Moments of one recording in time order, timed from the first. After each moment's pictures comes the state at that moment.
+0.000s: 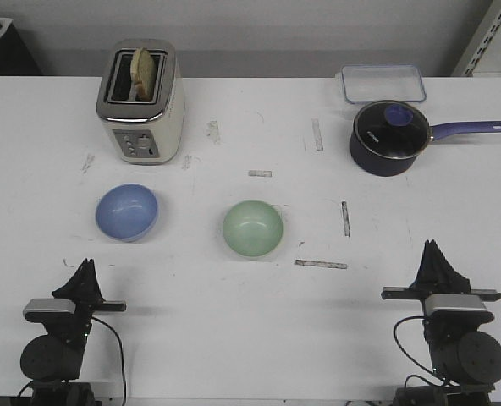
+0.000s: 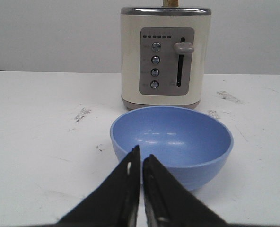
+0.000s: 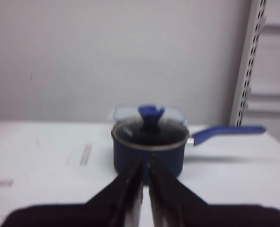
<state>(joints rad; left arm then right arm) -0.01 0.01 0.03 0.11 -0.02 -0.01 0.07 0.23 0.37 -0.05 0.08 -0.02</state>
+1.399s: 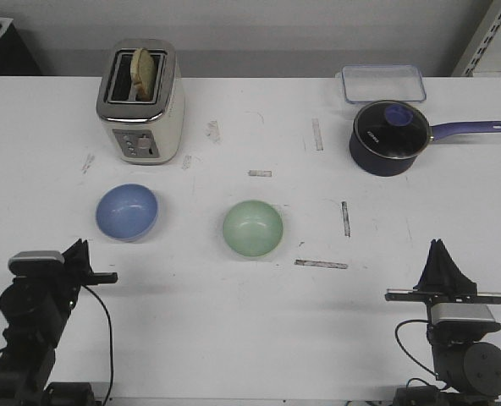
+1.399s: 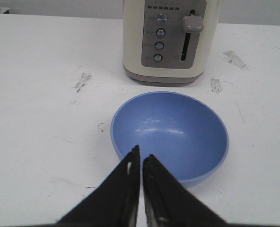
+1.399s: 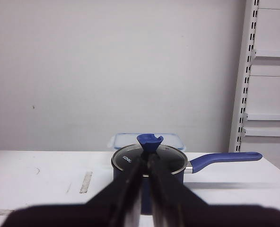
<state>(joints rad) -0.01 0.54 0.55 -0.22 -0.03 -0.05 0.07 0.20 0.37 0.00 0.08 -0.02</state>
